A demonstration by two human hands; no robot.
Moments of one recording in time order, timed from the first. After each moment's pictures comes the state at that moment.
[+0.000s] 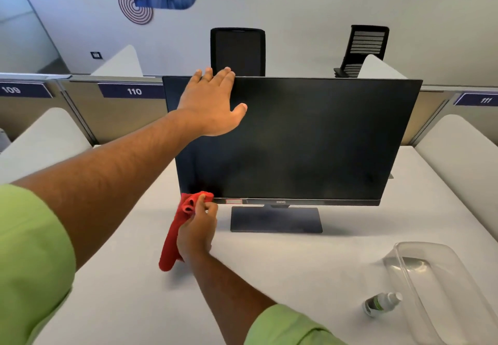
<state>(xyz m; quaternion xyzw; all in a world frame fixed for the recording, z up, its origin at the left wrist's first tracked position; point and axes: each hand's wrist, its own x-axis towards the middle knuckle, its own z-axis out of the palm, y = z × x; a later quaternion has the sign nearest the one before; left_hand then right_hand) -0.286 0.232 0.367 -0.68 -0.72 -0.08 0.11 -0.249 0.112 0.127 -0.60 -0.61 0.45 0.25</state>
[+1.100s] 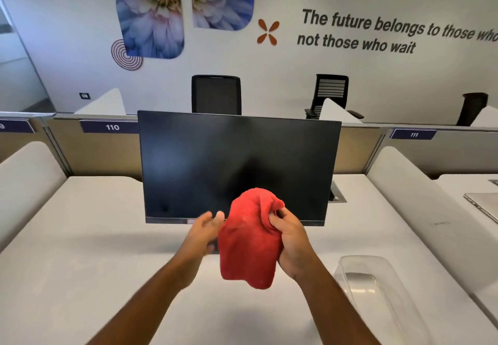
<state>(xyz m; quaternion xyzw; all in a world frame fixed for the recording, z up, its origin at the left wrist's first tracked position) -0.139 0.090 0.231 -0.35 -0.58 -0.51 -0.53 0.052 0.157 0.241 -0.37 -0.38 0.72 0.45</state>
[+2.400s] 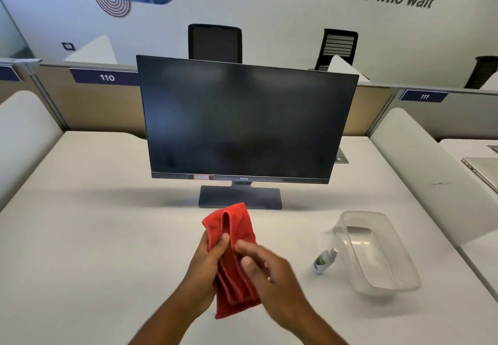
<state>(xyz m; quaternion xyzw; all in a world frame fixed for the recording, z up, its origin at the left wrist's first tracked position) -0.103 -0.008 0.163 -0.19 -0.52 -0.56 -0.62 0.058 0.003 0.199 -0.46 -0.66 0.53 0.26</state>
